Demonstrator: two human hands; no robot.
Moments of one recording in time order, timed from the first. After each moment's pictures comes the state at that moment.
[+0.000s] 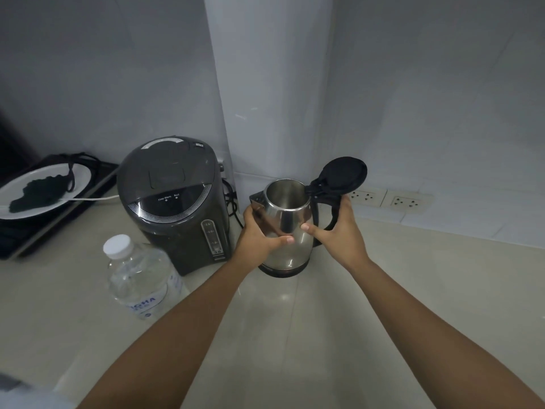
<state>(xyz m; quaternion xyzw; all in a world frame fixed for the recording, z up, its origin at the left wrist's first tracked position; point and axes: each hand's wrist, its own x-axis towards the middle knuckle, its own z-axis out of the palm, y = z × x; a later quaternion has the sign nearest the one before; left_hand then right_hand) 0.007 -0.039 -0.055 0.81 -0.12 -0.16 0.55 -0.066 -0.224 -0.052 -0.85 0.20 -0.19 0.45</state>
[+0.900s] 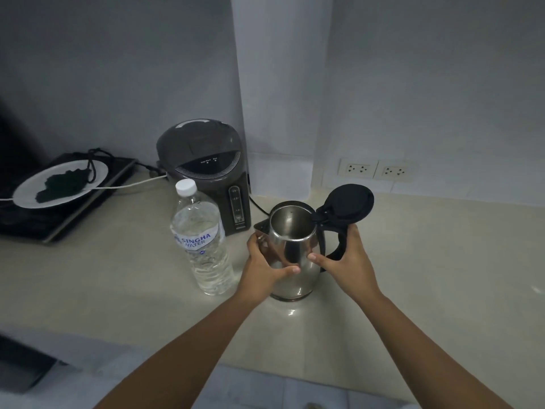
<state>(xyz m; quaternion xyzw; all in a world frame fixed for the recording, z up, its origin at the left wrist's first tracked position) -0.122 0.078 -0.094 0.79 -0.16 -0.18 0.57 -0.218 -0.096 -0.077 -0.83 0.23 -0.21 0.46</state>
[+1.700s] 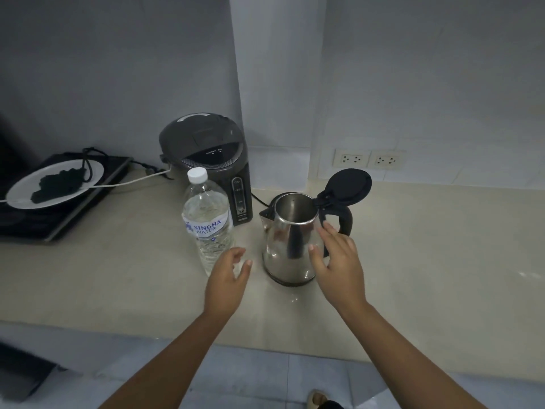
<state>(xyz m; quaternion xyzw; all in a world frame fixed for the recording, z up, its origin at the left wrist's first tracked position) -0.127 0.170 -0.120 0.84 -0.19 -0.01 0.50 -0.244 -0.017 -0.071 -0.88 0.21 -0.30 0.30</state>
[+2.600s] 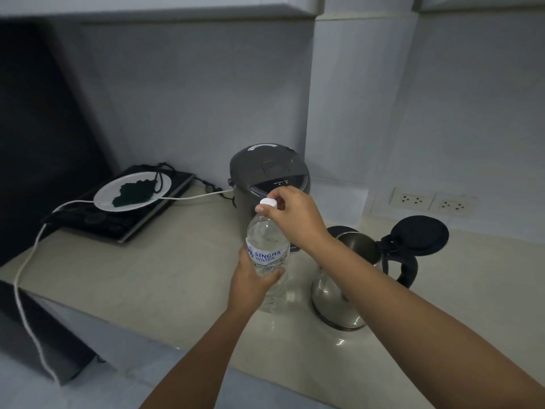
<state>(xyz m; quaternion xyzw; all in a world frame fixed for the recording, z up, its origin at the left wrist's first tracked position) -0.063 0.202 -0.086 0.82 -0.12 0.01 0.56 -0.071 0.073 0.063 -0.90 0.02 -0.21 0.38</state>
